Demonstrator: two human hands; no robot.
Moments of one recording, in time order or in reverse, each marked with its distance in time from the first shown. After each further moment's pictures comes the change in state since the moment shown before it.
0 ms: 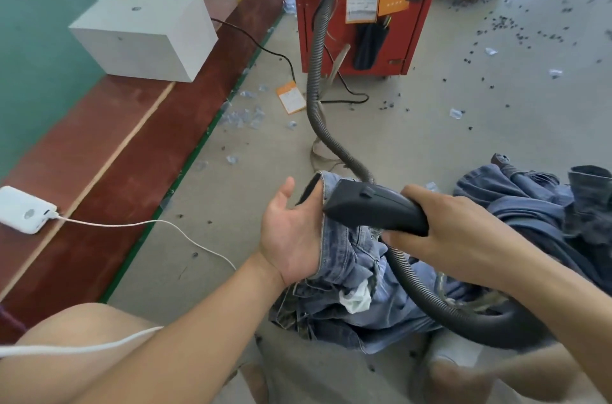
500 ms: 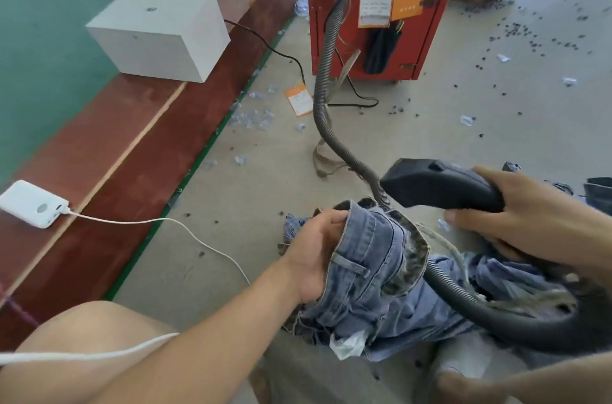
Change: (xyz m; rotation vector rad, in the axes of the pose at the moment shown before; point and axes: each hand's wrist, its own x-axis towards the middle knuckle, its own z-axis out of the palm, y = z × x) left_hand 0.004 -0.017 -0.006 0.257 0.264 -0.124; right_hand 0.001 0.035 -0.047 0.218 -0.019 0.134
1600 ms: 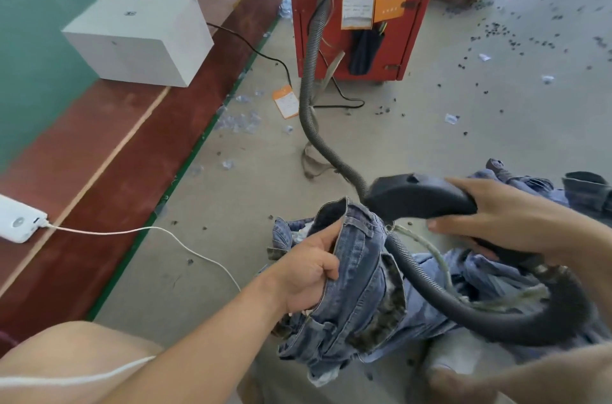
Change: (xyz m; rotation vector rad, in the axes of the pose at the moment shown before) left_hand -0.007 -0.010 0.002 0.297 -0.094 0.106; right_hand 0.009 0.013 0.001 0.136 -0.197 0.029
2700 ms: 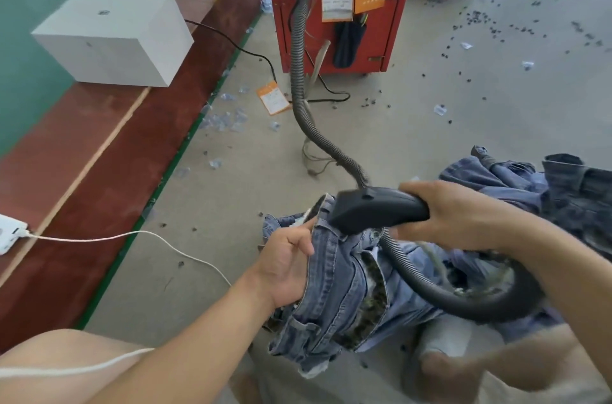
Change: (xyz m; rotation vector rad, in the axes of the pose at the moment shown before) left_hand 0.006 -0.003 -0.015 -0.364 0.005 -0.018; right_hand 0.013 -0.003 0.025 -0.244 0.014 -0.082
